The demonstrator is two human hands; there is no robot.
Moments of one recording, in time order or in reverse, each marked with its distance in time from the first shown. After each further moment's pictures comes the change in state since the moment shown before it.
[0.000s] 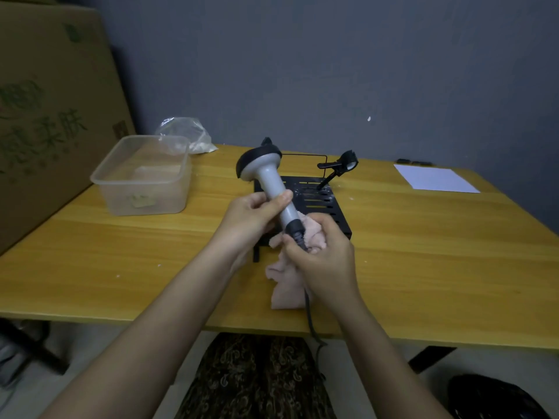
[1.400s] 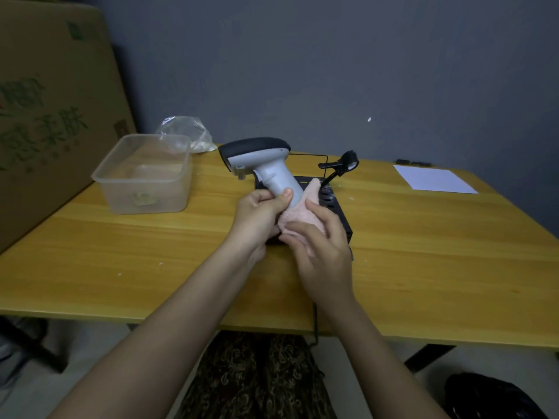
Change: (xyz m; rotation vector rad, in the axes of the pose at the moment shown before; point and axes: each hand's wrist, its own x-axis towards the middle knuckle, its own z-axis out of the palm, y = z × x) left_hand 0.008 -0.002 0.016 -0.215 0.132 -0.079; right_hand 0.001 0.022 0.010 -0.279 0.132 -0.423
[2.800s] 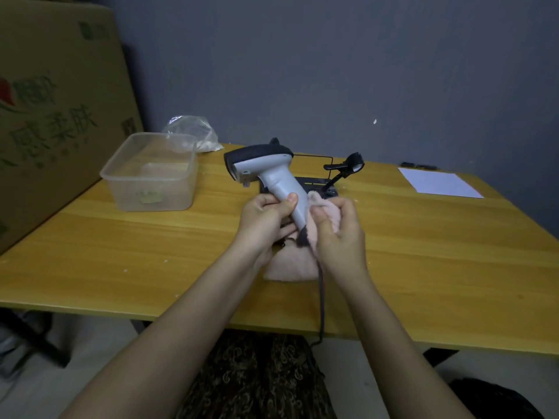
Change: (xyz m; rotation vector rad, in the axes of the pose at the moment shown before) left_hand 0.001 -0.007 -0.001 -0.081 -0.004 -0.026; right_hand 0.034 -0.004 -0.013 0.267 -0.033 0.445
